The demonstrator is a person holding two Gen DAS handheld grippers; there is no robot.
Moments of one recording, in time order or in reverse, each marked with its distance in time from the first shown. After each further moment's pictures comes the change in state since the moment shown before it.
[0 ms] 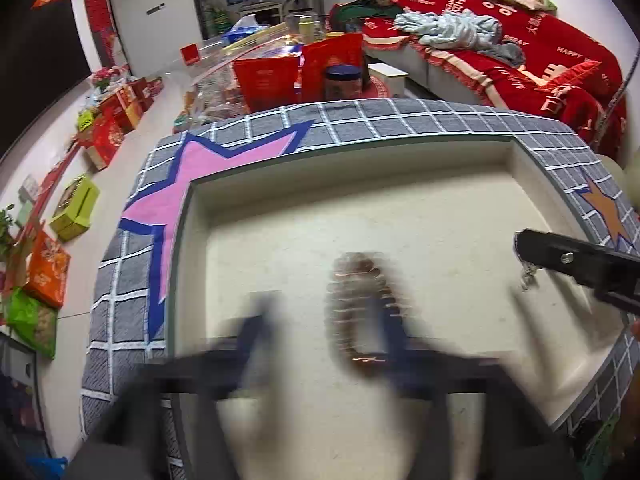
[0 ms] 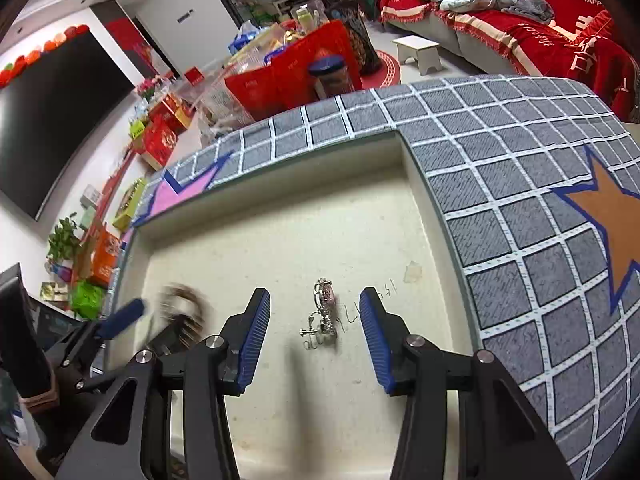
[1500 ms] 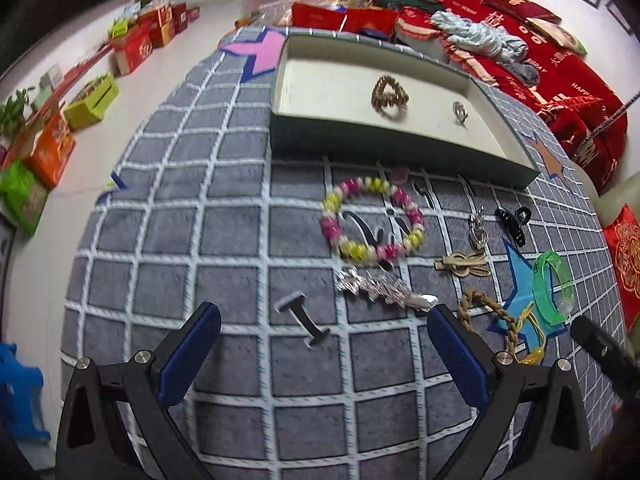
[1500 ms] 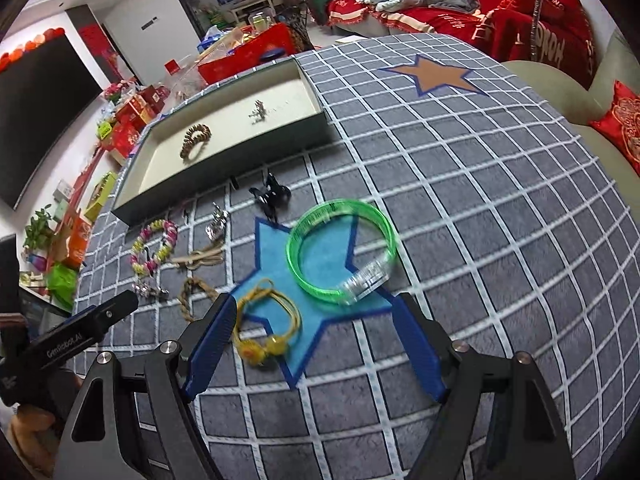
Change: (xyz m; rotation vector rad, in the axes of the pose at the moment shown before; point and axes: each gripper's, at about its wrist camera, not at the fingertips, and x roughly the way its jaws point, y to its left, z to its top) left arm -0.122 0.011 -0.179 -0.259 0.144 -0.097; right arm -0.162 -0.022 -0.215 0.062 -0.015 -0.183
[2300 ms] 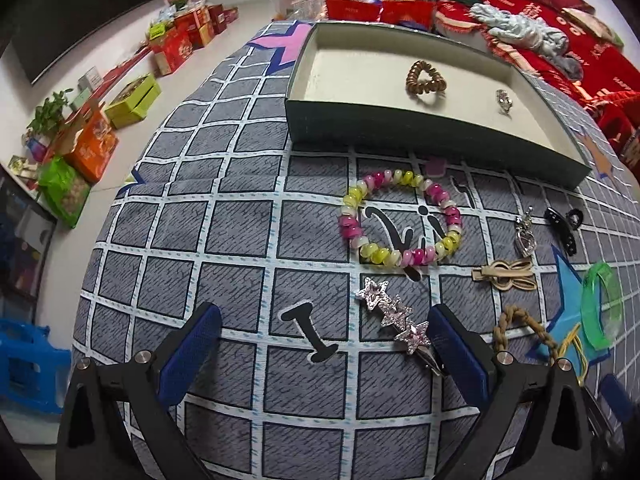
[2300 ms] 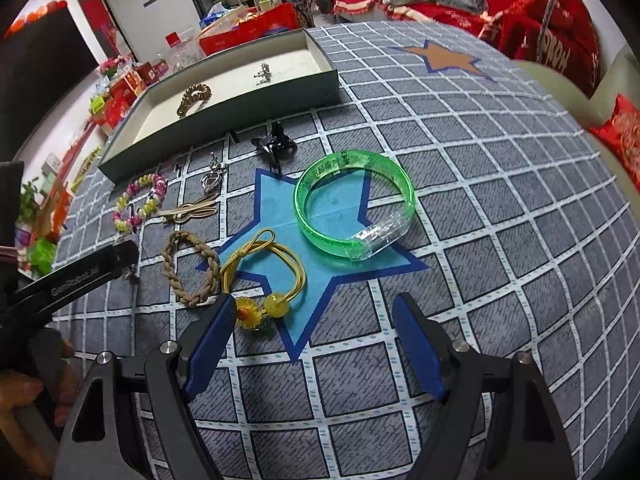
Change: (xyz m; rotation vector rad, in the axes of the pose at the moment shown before) left arm 0.018 -0.014 0.002 -0.014 -0.011 0.184; right arm 0.019 0.019 -0.027 -0.074 0.039 -0.063
